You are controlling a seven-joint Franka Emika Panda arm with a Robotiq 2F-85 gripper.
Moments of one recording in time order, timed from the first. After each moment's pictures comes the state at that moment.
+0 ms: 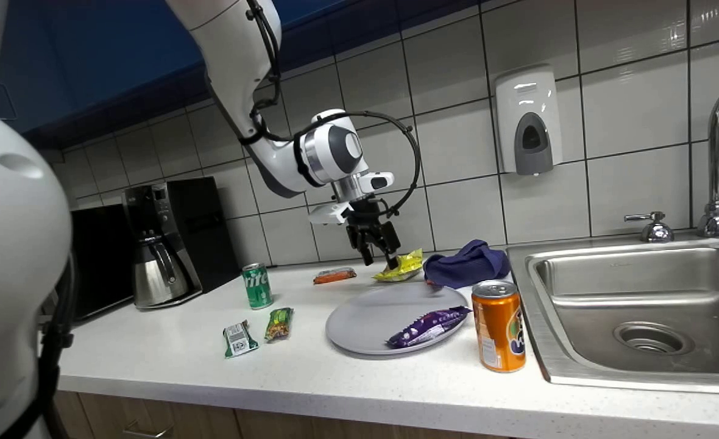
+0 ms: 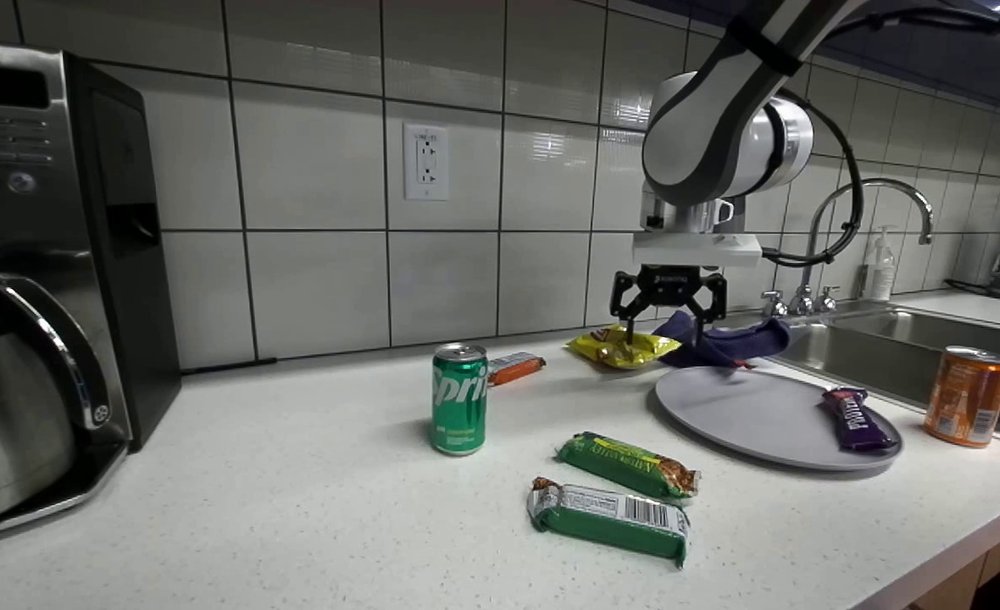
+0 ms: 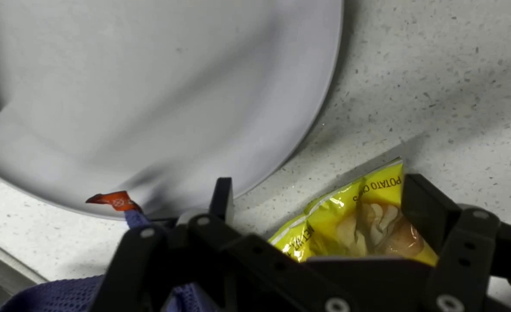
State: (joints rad) arm 0.09 0.39 -0.14 -2.03 -0.12 2.53 0.62
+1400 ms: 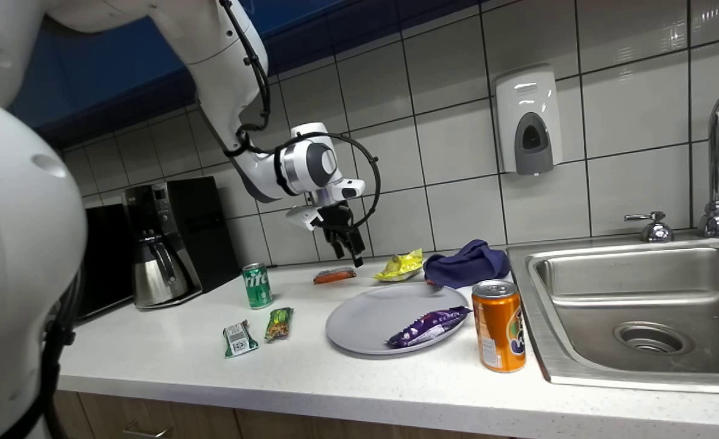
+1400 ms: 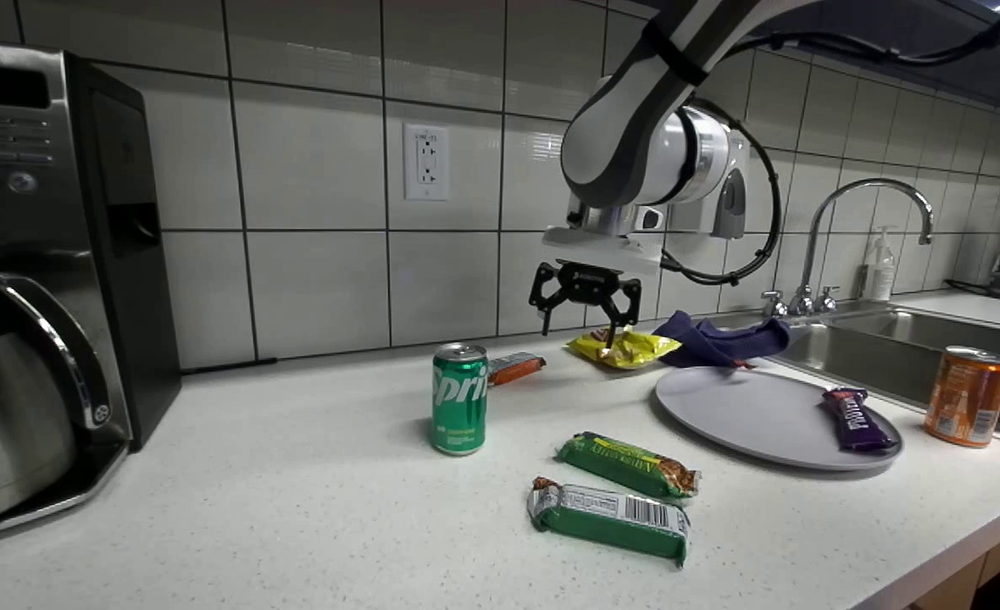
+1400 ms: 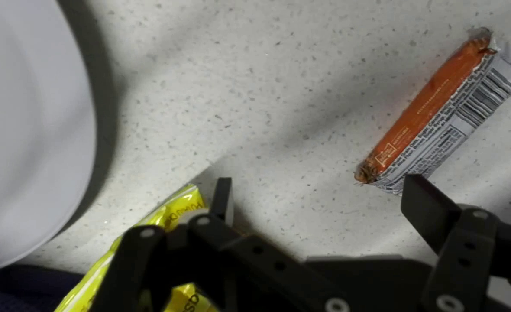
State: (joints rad) arm 0.18 0.52 -0.09 -1.86 0.01 2.59 0.72
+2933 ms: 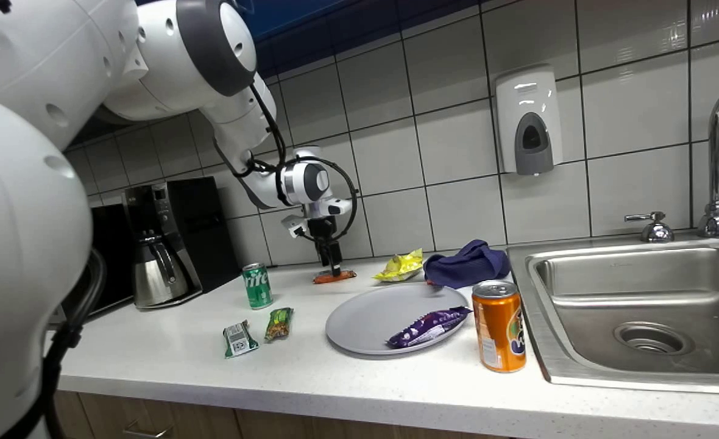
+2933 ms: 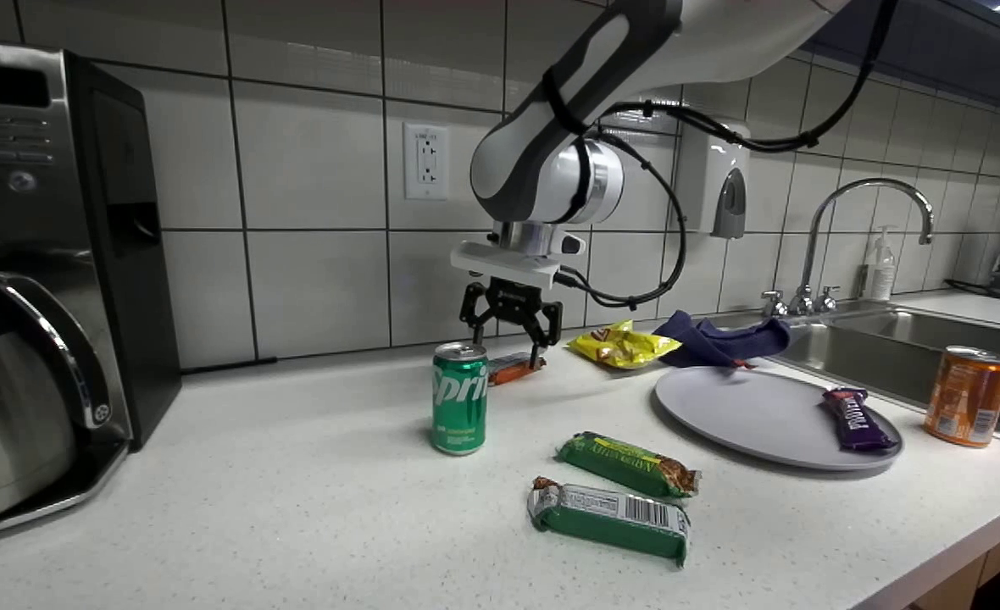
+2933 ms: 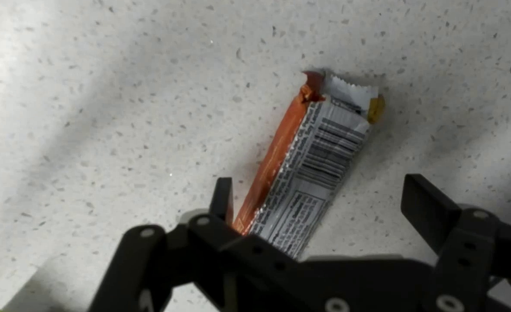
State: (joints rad) arm 0.21 0.82 -0.05 -1.39 0.11 2.34 0.87
